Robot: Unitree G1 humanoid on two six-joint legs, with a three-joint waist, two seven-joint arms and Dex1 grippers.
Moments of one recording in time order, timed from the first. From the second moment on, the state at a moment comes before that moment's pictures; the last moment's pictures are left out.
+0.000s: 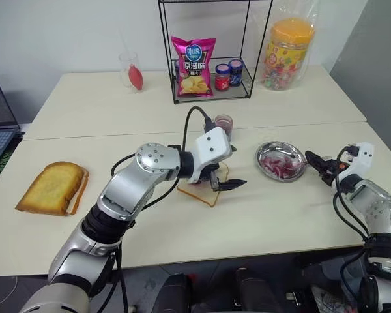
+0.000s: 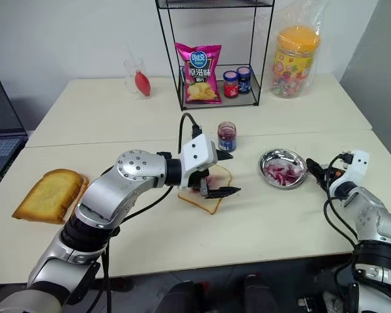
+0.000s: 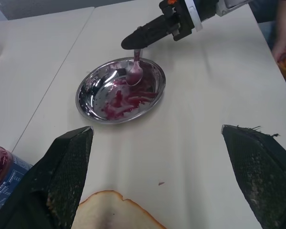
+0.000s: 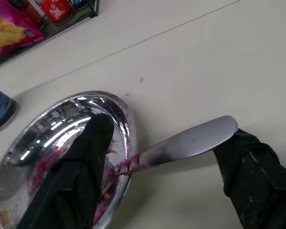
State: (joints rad) left arm -0.72 0.51 -0.36 -0.30 -0.26 0.68 -0.86; right arm -0.40 -0.54 -0.38 0.29 0.58 0.58 0.39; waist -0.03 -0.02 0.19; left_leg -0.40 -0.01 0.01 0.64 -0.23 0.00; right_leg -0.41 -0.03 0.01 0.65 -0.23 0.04
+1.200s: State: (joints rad) left arm -0.22 0.94 0.09 -0.38 -0.29 0.59 -0.97; right arm -0.03 -0.88 -0.34 -0.32 0.57 0.55 0.80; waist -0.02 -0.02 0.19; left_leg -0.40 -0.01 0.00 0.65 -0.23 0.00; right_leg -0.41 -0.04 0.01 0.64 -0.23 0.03
